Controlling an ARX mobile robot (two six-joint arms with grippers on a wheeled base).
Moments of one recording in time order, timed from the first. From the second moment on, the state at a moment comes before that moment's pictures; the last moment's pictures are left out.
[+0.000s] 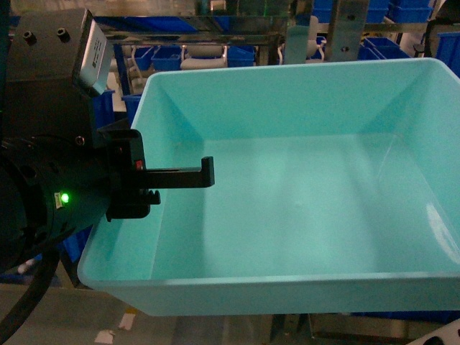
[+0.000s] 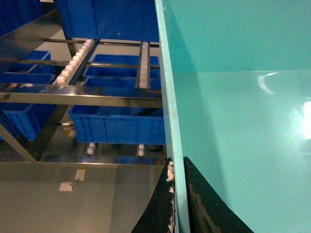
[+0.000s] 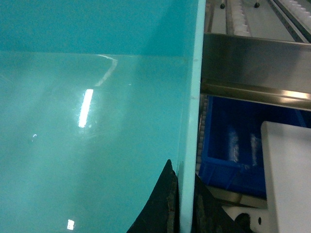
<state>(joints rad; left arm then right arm) -0.50 1.51 0.58 0.52 -0.41 -0.26 0.09 1.34 0.44 0.55 -0.10 0.01</state>
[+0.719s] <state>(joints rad) -0.51 1.51 0.58 0.52 -0.41 -0.26 0.09 1.34 0.44 0.55 -0.10 0.01</state>
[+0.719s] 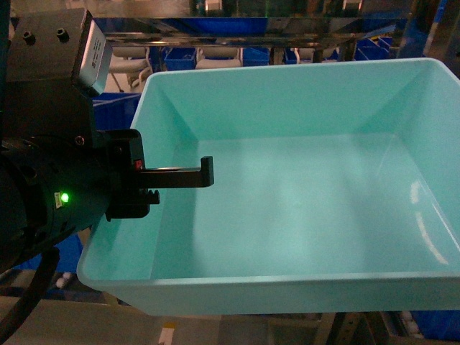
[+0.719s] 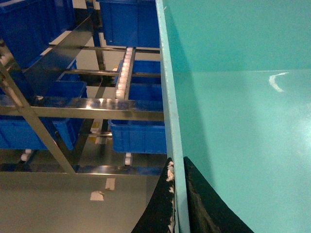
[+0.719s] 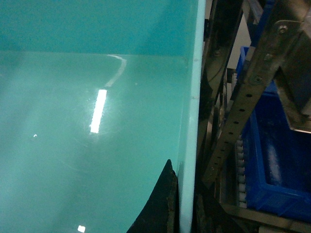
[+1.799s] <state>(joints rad) -0.50 1.50 0.58 0.51 -0.41 -0.26 0.09 1.34 0.44 0.54 -0.10 0.02</state>
